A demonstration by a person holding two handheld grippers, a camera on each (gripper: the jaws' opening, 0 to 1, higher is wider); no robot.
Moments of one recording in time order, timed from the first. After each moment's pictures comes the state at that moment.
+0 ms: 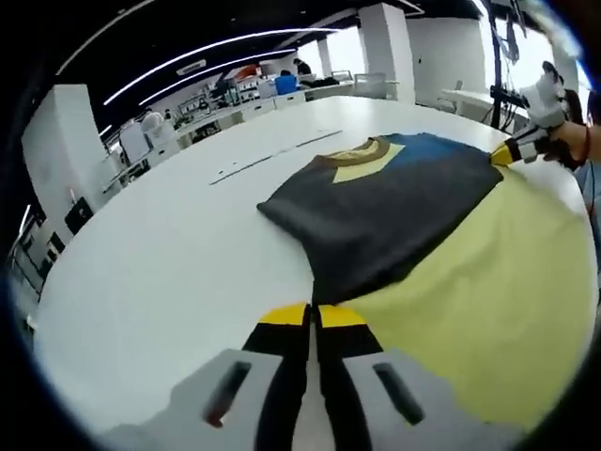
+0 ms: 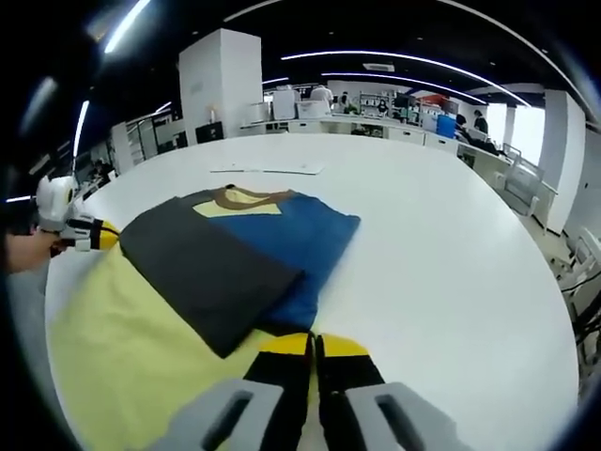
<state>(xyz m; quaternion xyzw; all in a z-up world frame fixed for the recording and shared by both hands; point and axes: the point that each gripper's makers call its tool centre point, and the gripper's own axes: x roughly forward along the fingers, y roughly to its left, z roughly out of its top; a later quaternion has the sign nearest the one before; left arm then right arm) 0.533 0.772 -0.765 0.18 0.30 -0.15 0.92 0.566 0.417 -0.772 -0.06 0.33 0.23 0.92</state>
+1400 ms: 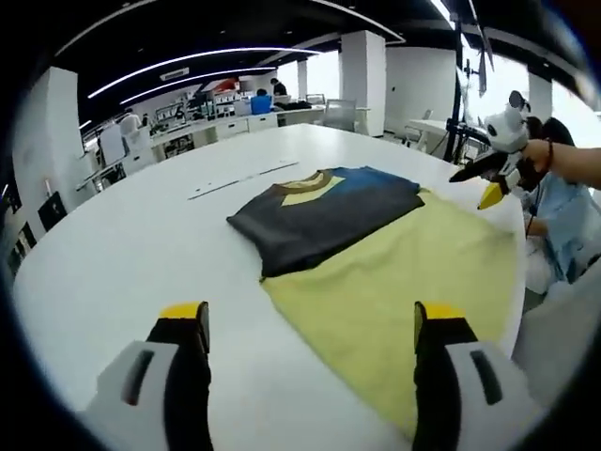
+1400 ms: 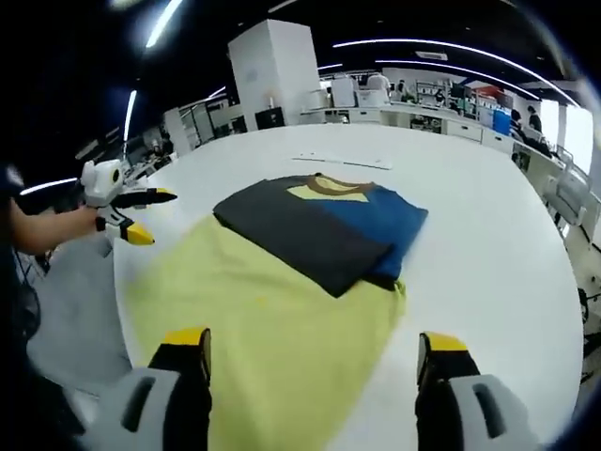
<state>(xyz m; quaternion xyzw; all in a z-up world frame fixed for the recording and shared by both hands) 0.441 0.747 -0.712 0.09 0.27 -0.25 0.92 0.454 0.440 -0.732 -0.07 0.36 0.37 0.85</state>
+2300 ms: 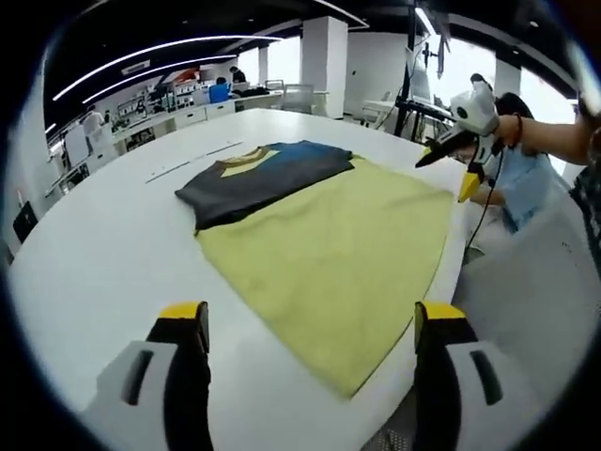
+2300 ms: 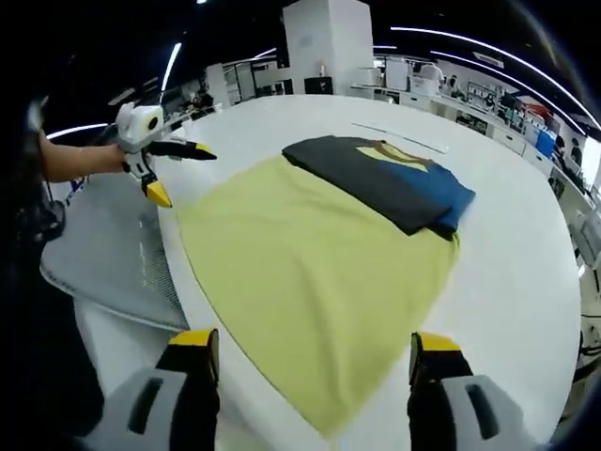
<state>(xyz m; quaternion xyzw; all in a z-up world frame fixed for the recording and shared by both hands) 0.350 0.719 -0.735 0.10 0.31 -0.33 0.89 0.361 0.438 -0.746 -0.16 0.39 0.43 0.80</state>
